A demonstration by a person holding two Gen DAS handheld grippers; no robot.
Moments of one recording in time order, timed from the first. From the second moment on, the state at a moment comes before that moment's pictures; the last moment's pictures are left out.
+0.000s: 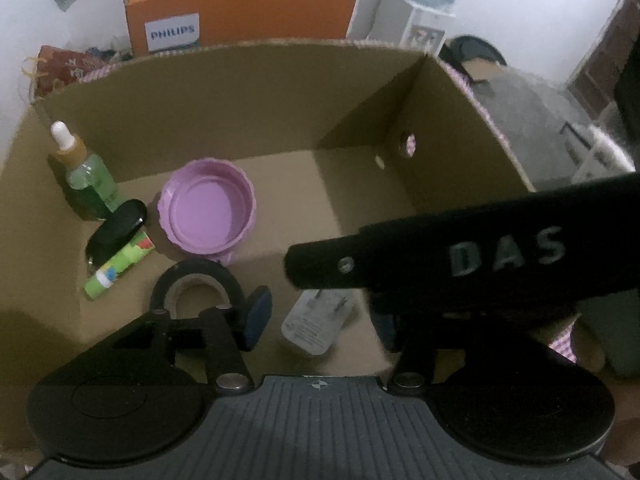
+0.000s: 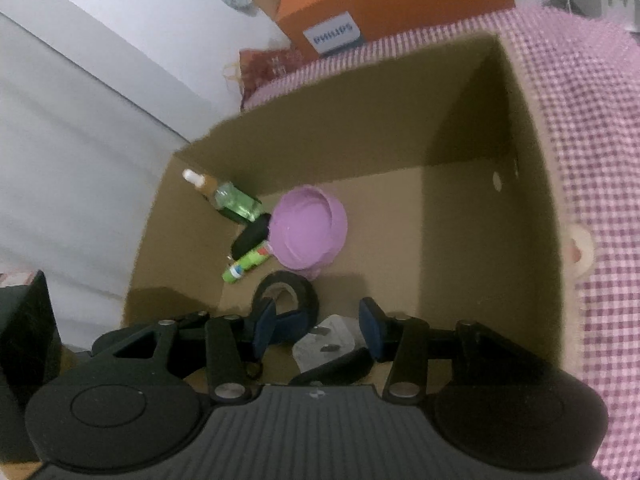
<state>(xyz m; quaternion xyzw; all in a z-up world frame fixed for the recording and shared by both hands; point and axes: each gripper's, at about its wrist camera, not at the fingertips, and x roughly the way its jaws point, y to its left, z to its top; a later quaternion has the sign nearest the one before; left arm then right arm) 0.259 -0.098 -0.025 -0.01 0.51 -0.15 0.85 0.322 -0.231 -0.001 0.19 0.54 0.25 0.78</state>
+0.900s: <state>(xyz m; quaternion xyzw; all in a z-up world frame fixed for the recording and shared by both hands) 0.077 -0.043 0.031 -0.02 0.37 -0.17 0.91 0.115 -0.297 0.040 0.33 0.42 0.25 0.81</state>
